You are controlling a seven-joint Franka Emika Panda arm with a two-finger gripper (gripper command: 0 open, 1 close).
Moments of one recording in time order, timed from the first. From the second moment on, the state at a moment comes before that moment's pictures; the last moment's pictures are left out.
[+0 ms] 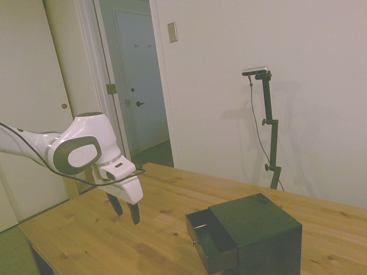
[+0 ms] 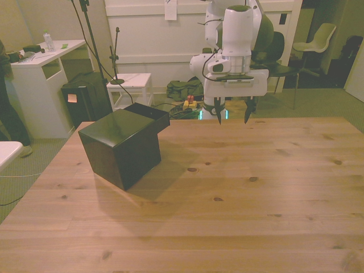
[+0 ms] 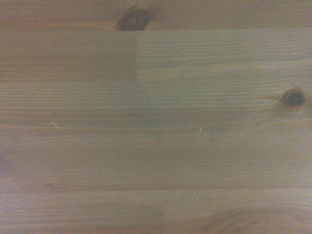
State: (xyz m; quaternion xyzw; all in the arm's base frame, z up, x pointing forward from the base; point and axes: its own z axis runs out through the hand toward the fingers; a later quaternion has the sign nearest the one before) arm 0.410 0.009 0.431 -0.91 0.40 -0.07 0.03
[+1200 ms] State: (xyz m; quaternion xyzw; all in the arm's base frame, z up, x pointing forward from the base) arm 0.412 -0.144 0.471 -0.84 0.53 -0.11 0.01
